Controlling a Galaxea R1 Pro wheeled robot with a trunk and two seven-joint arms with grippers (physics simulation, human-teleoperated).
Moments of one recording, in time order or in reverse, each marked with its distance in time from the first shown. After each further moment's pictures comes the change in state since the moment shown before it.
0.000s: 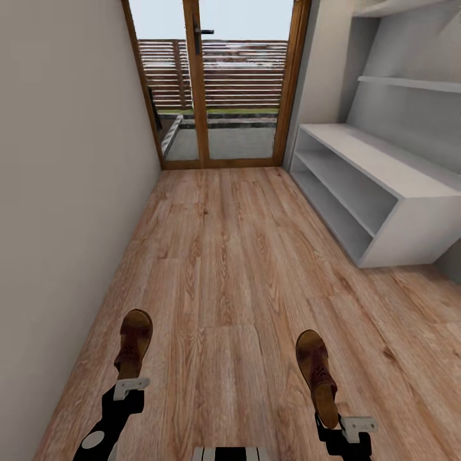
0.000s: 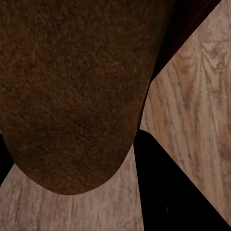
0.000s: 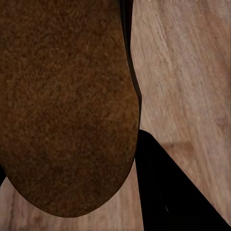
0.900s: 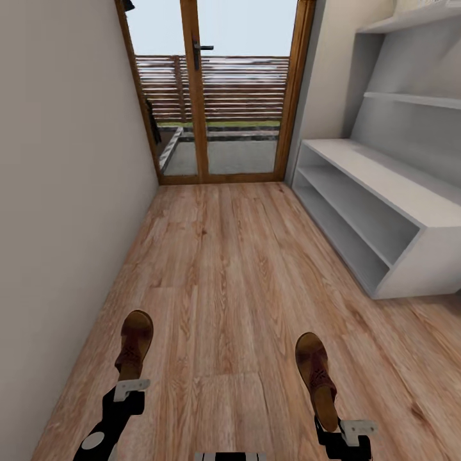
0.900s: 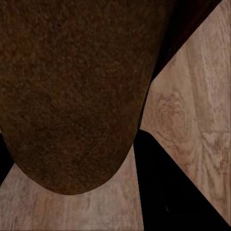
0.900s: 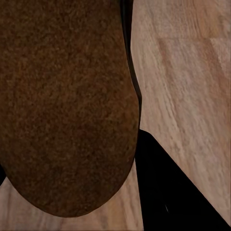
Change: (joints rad) left arm 0.000 0.001 0.000 0.008 0.000 0.003 -0.009; right arm 0.000 0.005 0.000 0.019 0.000 -0.003 -0.001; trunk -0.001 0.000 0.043
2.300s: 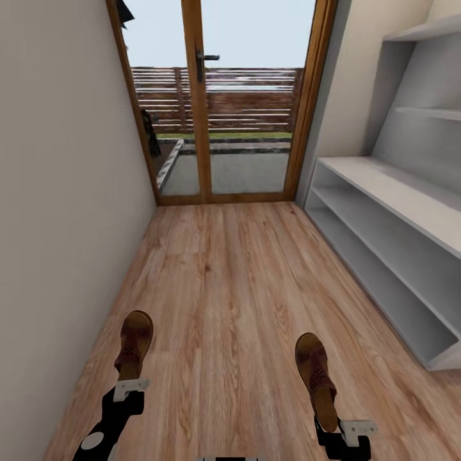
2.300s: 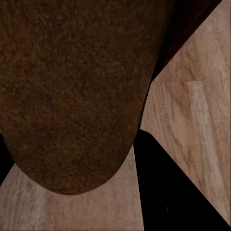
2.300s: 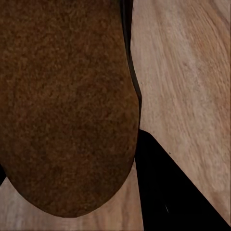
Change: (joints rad) left arm 0.000 0.001 0.002 0.001 0.001 0.000 -0.003; right arm 0.000 0.001 0.001 0.002 0.002 0.000 0.001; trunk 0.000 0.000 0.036
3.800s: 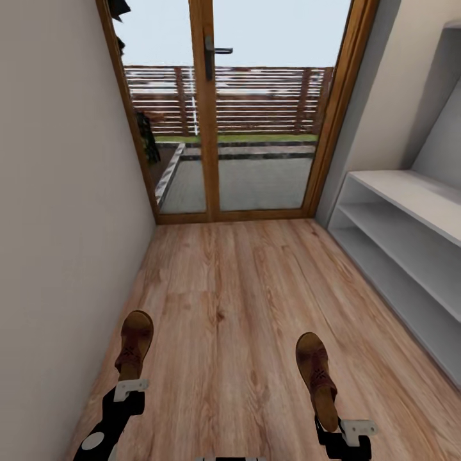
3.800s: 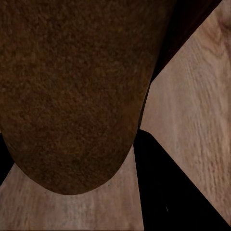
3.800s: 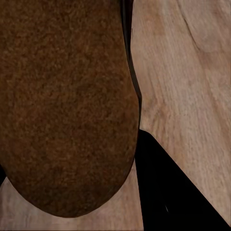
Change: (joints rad) left arm 0.000 -0.002 -0.002 0.001 0.001 -0.003 0.000; right arm 0.000 -0.001 -0.002 -0.002 -0.003 0.000 -0.001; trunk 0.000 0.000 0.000
